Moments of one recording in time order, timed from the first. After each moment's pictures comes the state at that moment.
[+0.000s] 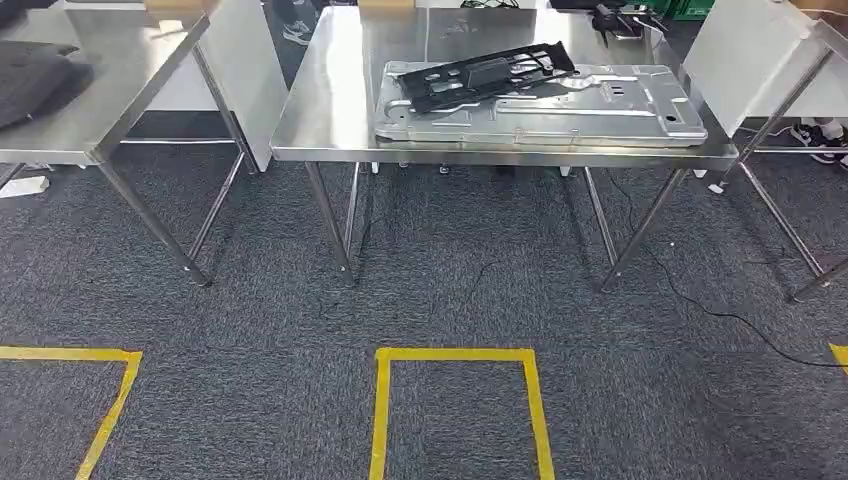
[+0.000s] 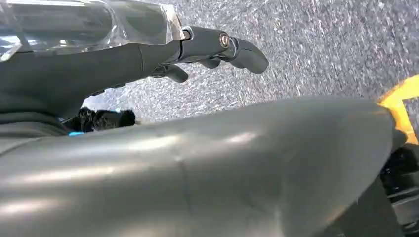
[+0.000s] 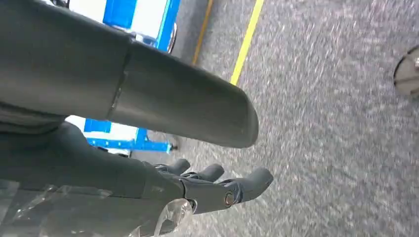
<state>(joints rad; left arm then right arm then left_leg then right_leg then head) -0.12 -0.02 -1.20 -0.22 0.74 0.38 0.17 -0.08 0.05 0.52 -0.23 -0.11 -0.19 0.36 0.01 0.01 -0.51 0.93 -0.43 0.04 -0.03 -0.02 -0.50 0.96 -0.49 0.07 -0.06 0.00</state>
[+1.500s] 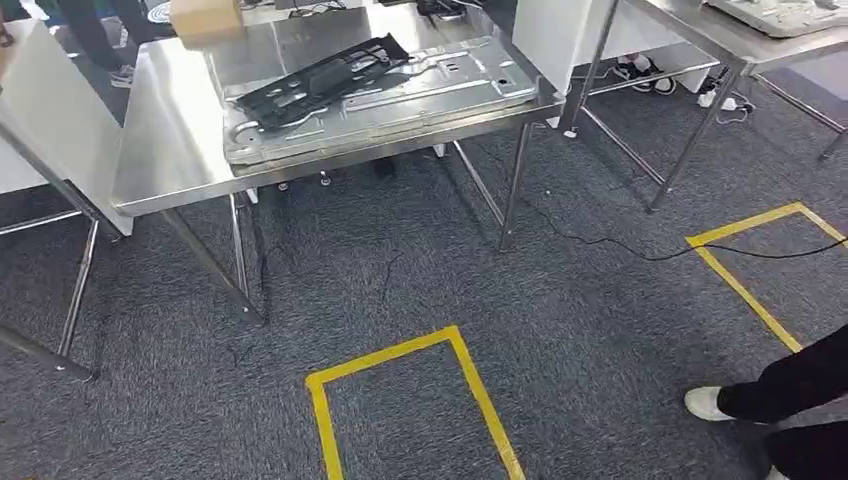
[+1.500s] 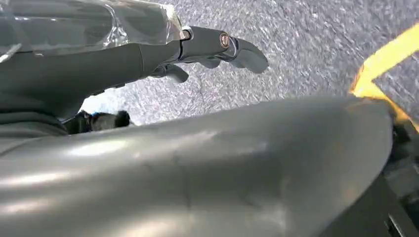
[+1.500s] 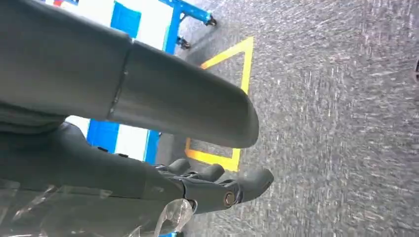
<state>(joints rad) -0.13 -0.01 -1.20 -0.21 0.71 0.35 0.21 -0.09 0.05 0.51 -0.22 -0.10 -0.14 0.40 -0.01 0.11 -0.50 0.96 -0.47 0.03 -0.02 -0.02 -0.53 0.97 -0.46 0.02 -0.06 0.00</state>
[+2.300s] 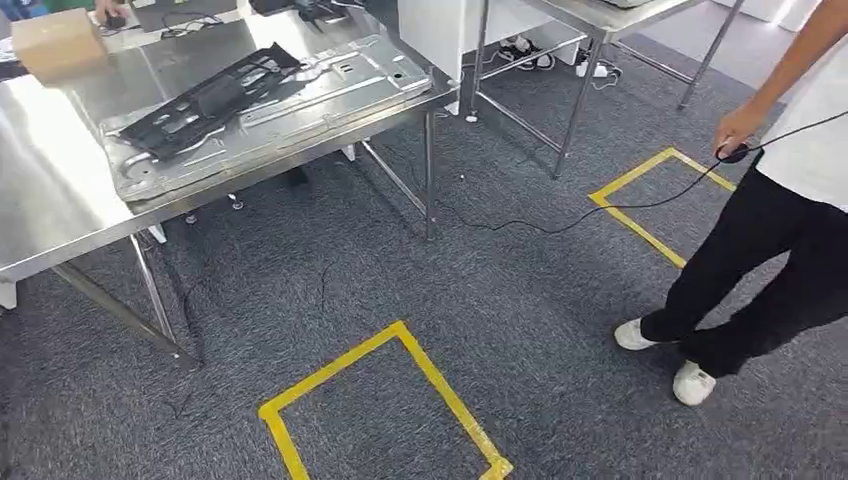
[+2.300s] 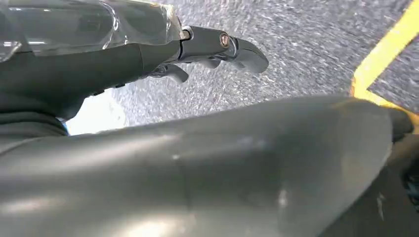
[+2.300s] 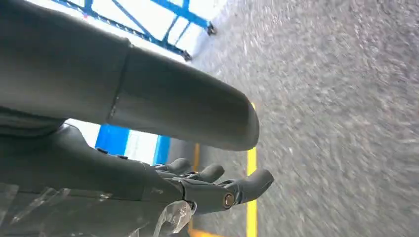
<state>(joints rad) -0.13 0.02 -1.21 -0.22 0.69 0.32 0.22 -0.09 0.06 0.54 -0.22 -0.15 -0.06 0.42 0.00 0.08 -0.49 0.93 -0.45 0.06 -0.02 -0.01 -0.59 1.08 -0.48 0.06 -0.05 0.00</state>
